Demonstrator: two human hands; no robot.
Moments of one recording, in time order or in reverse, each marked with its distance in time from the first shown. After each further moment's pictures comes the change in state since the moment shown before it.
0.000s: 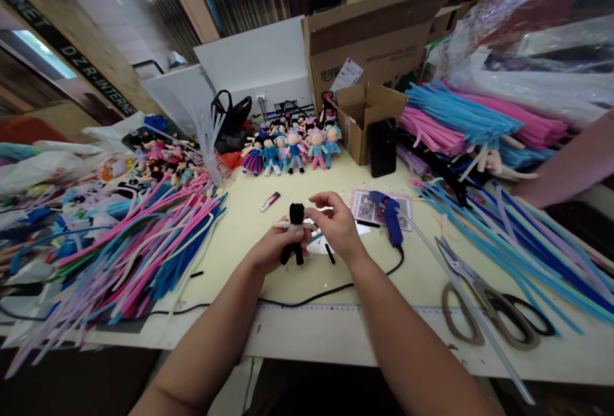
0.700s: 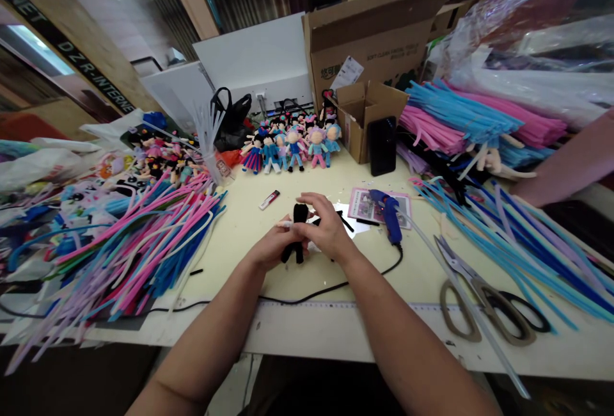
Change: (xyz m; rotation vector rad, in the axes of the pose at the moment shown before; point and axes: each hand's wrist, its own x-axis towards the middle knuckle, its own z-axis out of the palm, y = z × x) left_hand 0.002 -0.004 -0.001 0.054 0.020 -0.058; right_hand -0.003 0.006 0.006 -0.224 -0.157 -0.215
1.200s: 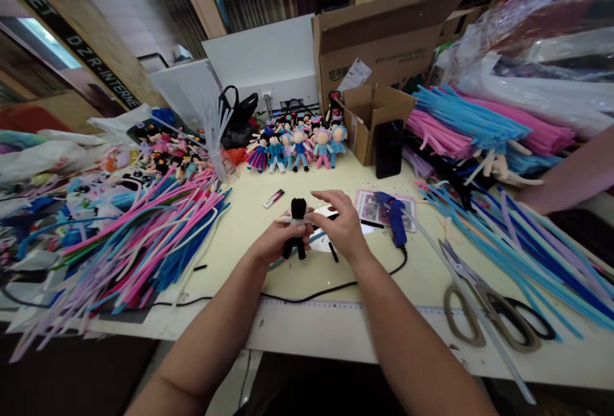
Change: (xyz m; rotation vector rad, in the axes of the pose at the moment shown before) left_hand -0.002 0.007 -0.004 -0.089 -0.015 0.076; right_hand 0.003 -0.007 -0.012 -0.022 0.164 0.043
